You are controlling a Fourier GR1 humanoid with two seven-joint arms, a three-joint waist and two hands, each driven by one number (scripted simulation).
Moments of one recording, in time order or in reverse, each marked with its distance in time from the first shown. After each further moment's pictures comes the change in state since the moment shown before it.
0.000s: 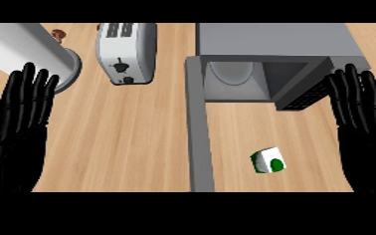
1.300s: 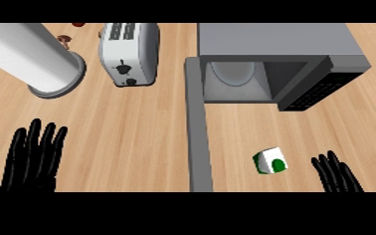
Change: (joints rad) left arm 0.383 -0.071 -0.082 -0.030 0.247 -0.046 -0.131; right arm 0.580 -0.007 0.103 -0.070 0.002 0.240 -0.252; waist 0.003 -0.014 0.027
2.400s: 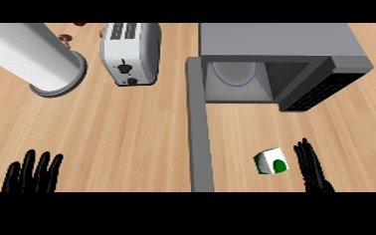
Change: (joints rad) left arm 0.195 0.010 -0.018 0.018 0.015 -0.104 -0.181; right arm -0.266 0.053 -0.152 0.720 0.087 -0.135 -0.370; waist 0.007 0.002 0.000
